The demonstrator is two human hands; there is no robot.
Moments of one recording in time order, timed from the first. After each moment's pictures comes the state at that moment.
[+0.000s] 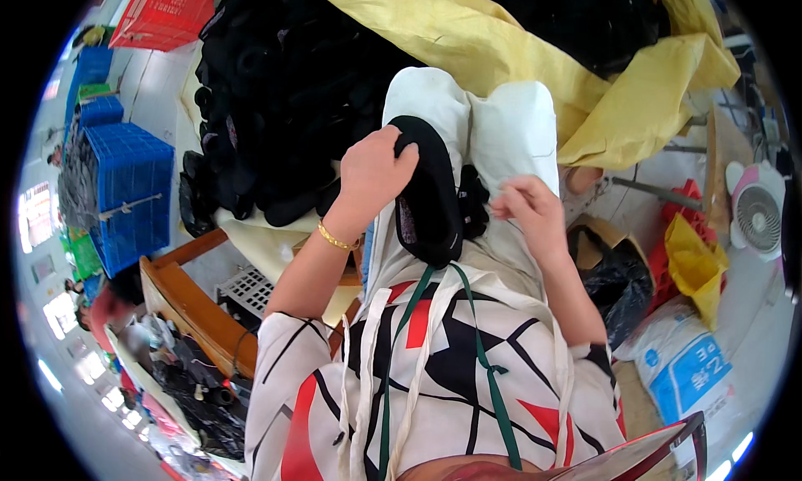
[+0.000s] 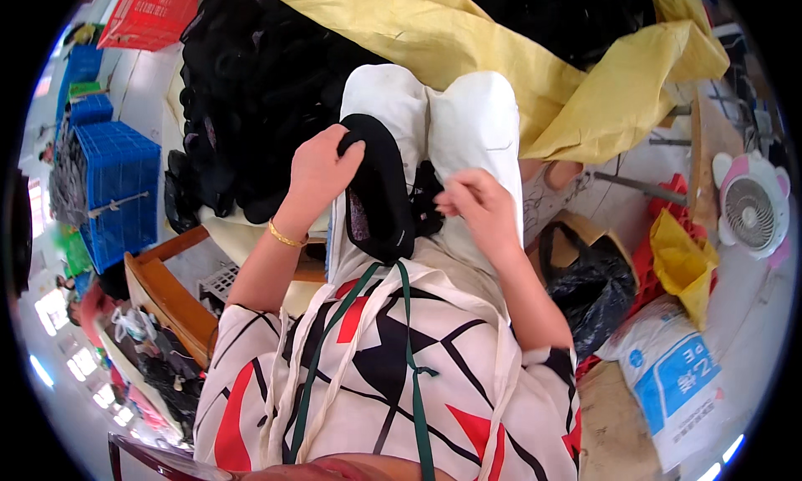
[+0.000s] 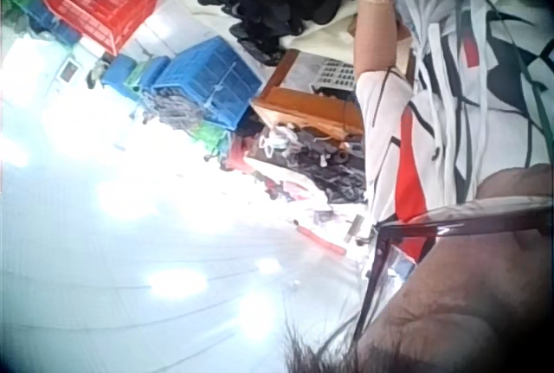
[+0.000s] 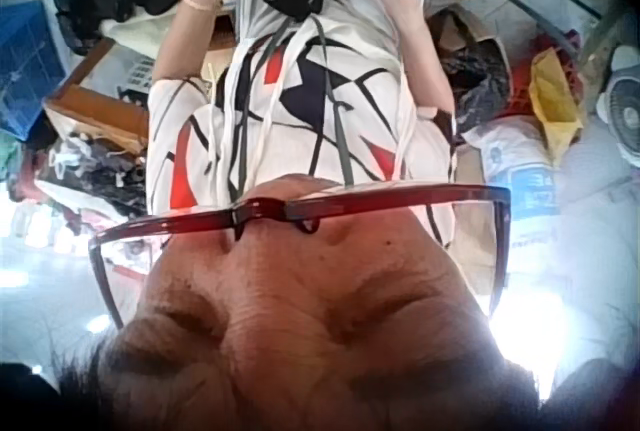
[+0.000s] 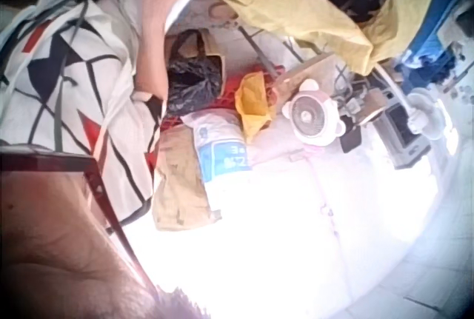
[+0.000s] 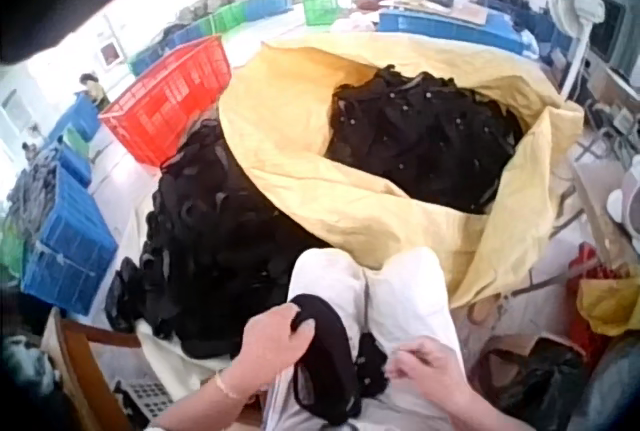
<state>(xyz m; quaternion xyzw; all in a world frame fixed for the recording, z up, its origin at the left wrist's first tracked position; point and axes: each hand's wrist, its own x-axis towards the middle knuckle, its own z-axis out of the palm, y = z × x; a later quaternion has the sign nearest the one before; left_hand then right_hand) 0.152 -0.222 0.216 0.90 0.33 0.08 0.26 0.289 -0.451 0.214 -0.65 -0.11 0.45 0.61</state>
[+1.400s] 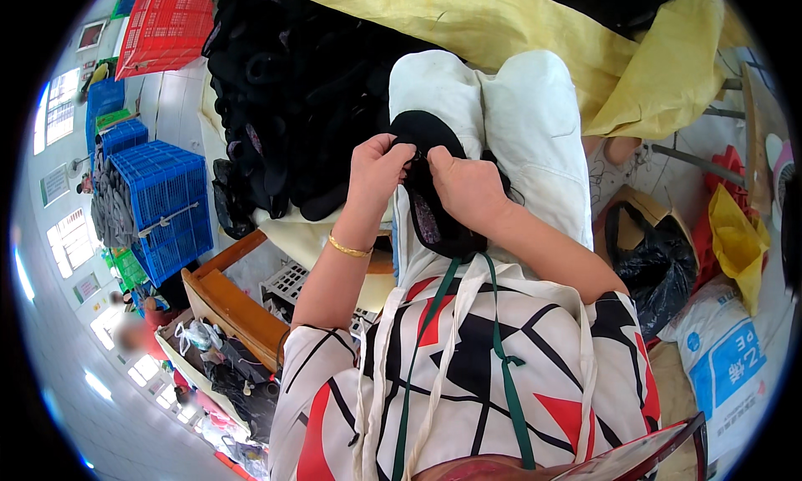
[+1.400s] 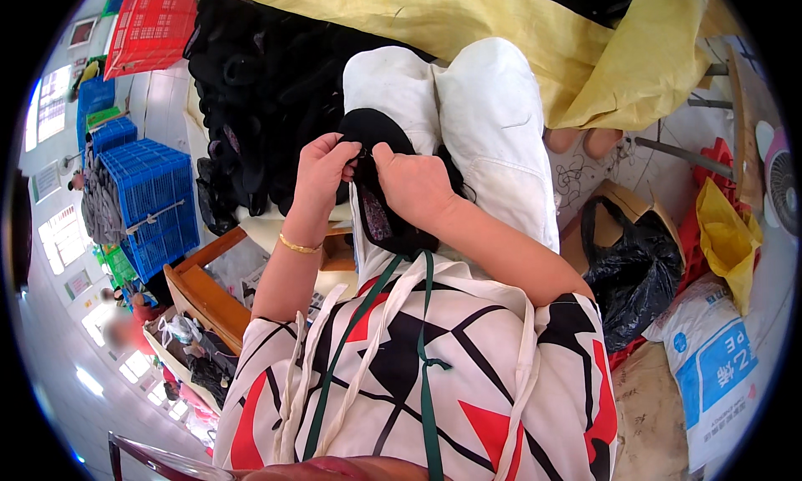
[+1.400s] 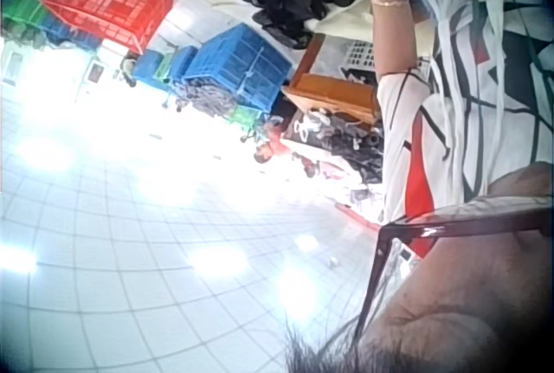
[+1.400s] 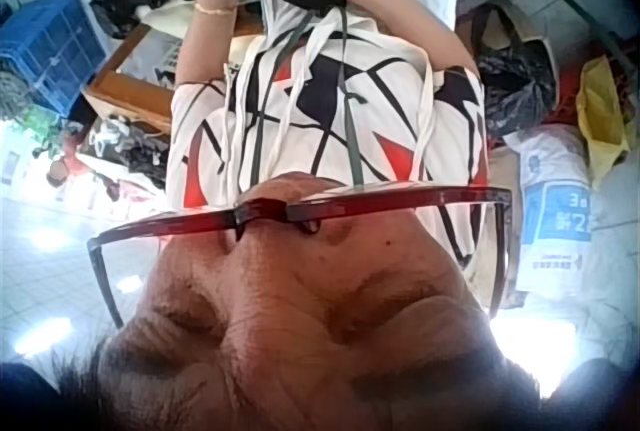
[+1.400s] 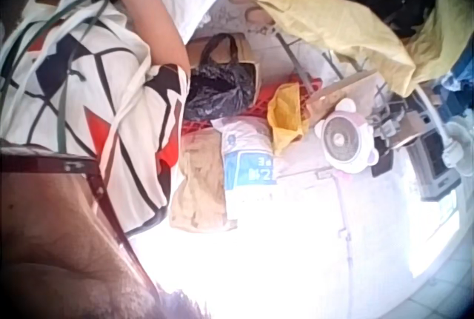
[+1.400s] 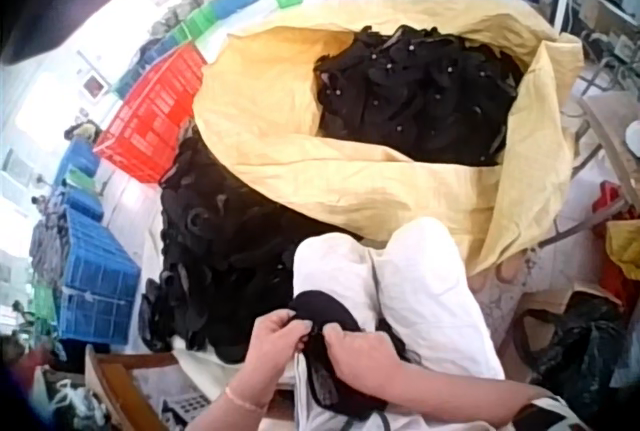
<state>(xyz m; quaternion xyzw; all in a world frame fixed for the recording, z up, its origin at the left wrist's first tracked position) 0.151 -0.215 0.204 0.57 0.51 0.05 0.65 0.244 -0.354 0.164 -0.76 -0.52 0.17 0.35</state>
